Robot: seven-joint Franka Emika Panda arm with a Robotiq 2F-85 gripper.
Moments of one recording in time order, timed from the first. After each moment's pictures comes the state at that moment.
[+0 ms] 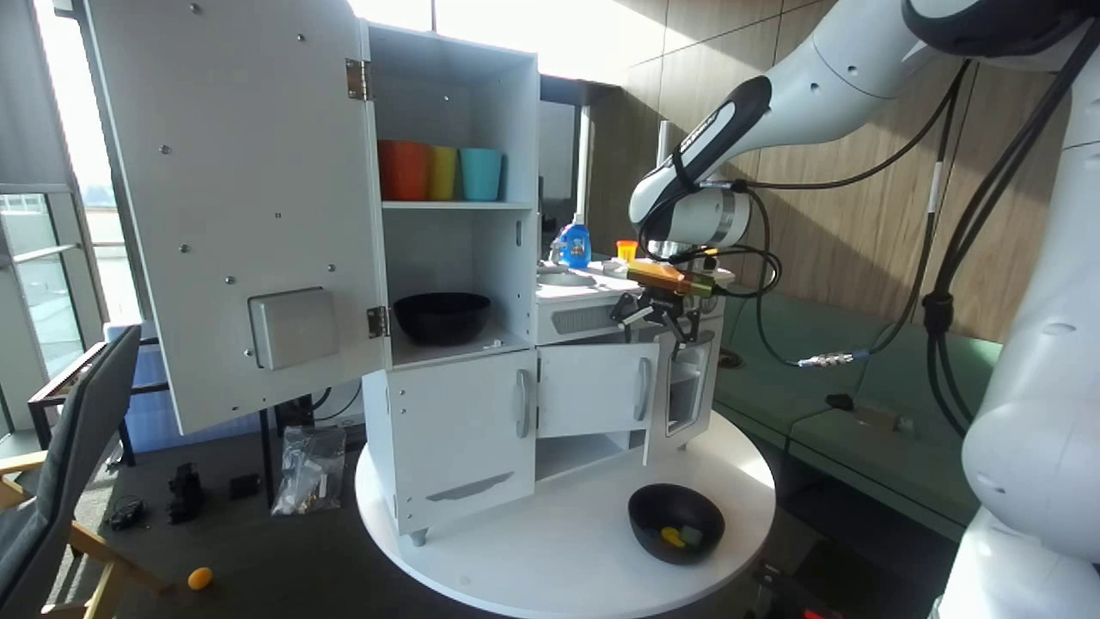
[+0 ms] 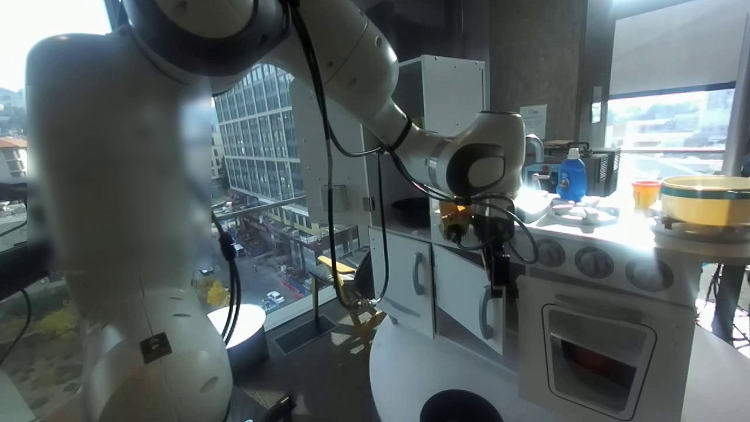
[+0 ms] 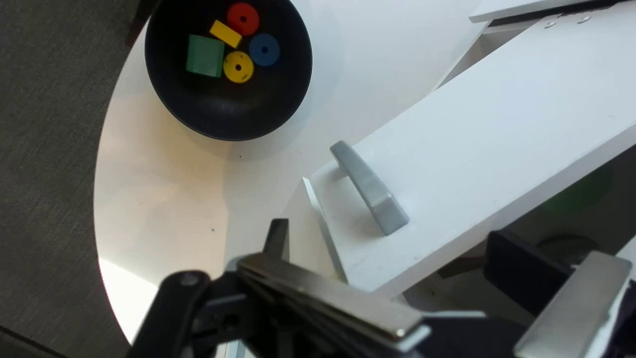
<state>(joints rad) -0.20 0.06 -0.19 -2.19 0.14 2.33 0.58</state>
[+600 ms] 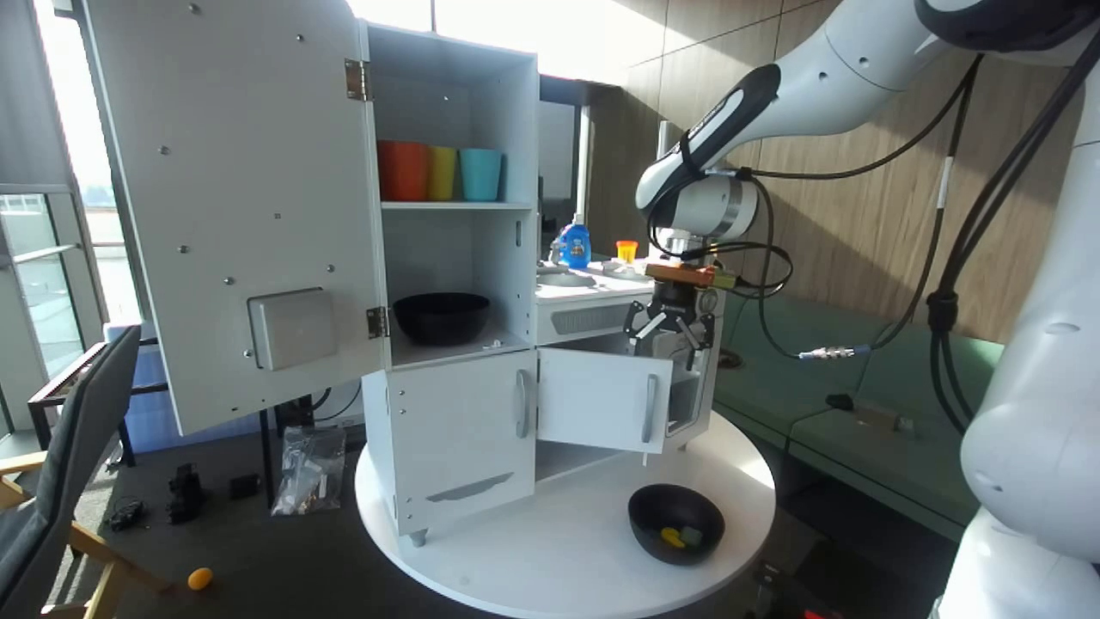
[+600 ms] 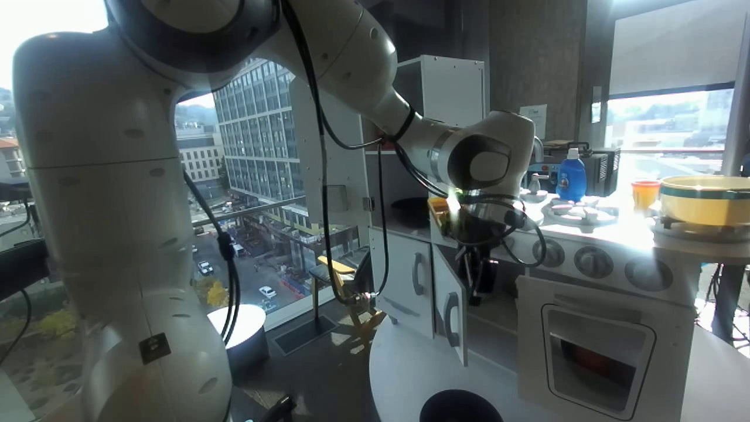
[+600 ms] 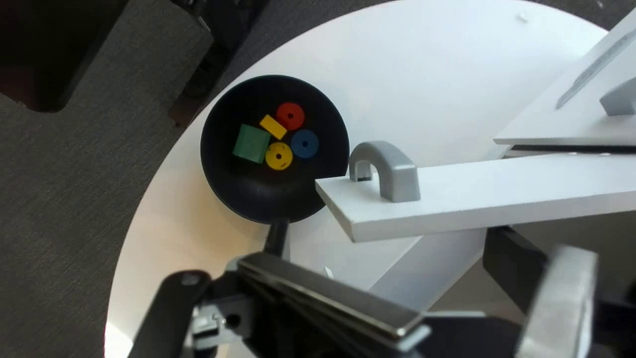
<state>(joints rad) -0.20 0.03 -0.20 -2.18 0.20 2.08 0.41</state>
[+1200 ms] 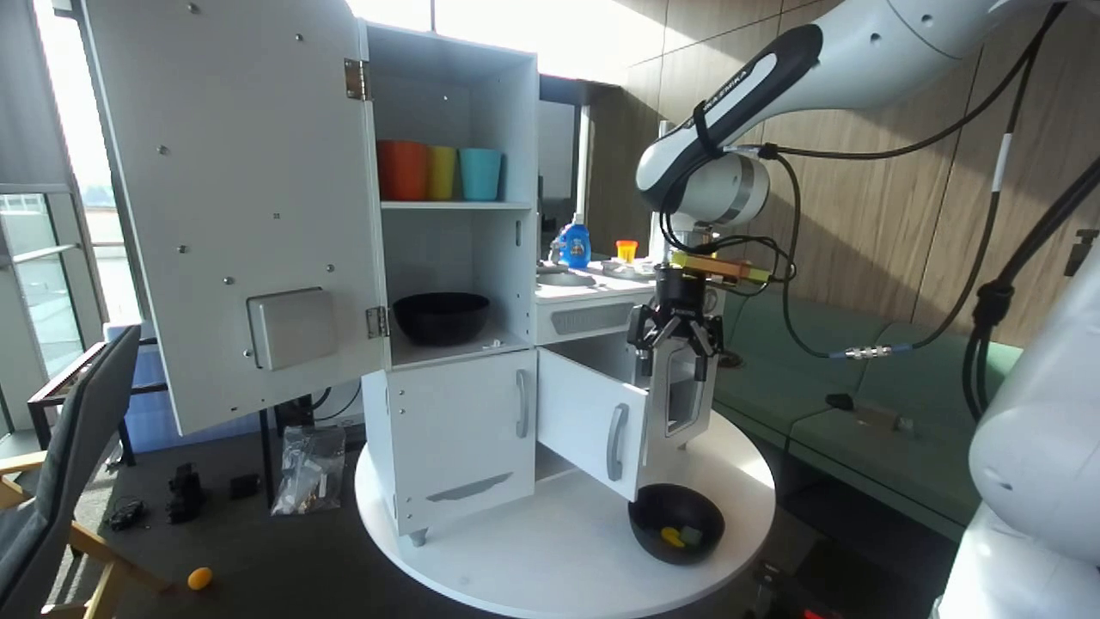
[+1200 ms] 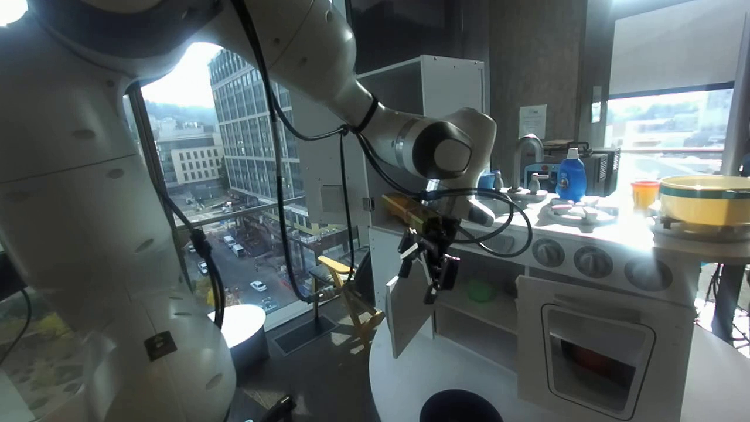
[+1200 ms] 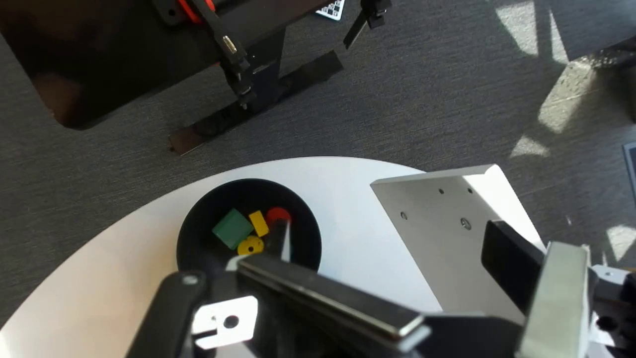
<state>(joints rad) -0.16 -0.13 -0.15 -2.32 0.17 1.88 0.06</state>
